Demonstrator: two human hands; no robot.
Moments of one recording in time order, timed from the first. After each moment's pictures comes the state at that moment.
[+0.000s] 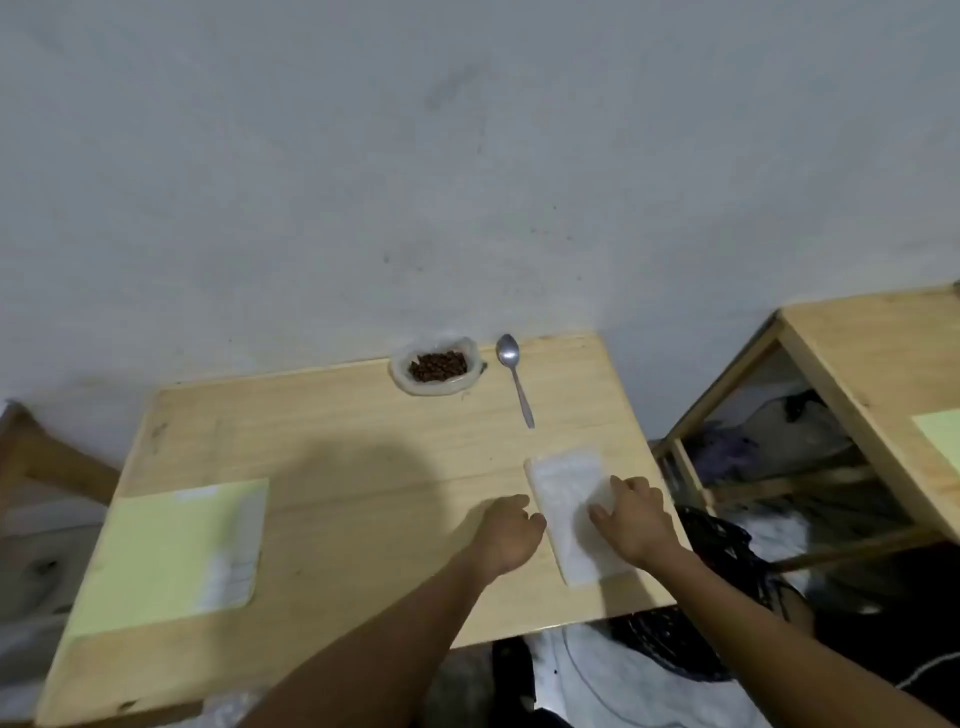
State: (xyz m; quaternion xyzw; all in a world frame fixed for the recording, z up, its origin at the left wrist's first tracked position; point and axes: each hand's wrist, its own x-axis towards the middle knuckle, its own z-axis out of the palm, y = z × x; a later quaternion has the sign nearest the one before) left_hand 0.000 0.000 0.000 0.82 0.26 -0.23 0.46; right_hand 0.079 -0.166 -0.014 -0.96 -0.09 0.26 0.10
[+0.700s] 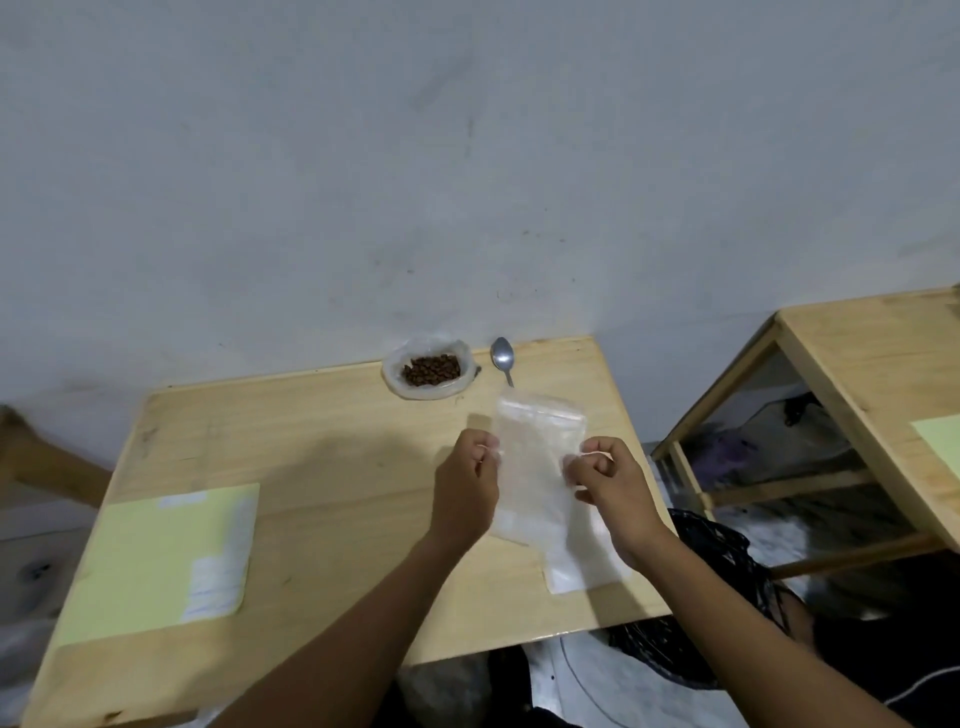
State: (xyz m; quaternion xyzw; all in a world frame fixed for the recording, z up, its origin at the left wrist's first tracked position) left_hand 0.016 0.027 0.027 0.82 0.27 0.11 0.49; right_hand 0.080 -0.141 0.032 -0.72 0.04 0.23 0.65
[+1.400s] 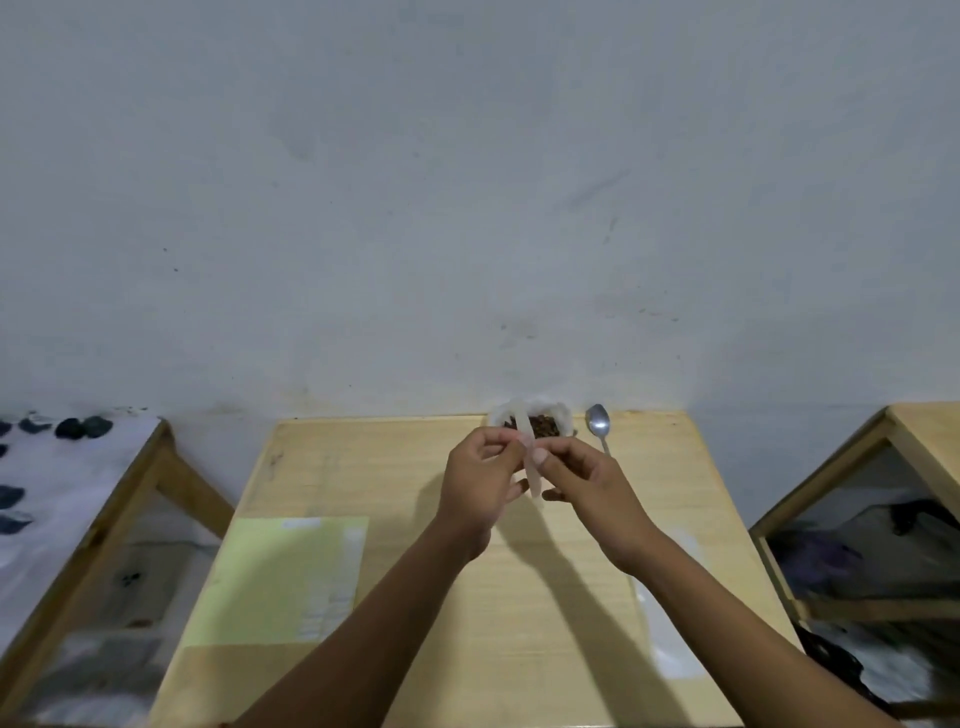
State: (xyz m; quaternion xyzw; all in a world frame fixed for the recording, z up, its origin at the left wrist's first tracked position) left_hand -0.018 0.134 0.120 0.56 0.32 0.12 0.75; right_hand 0.043 0.005 0.119 -0.69 -0.20 0.27 0.64
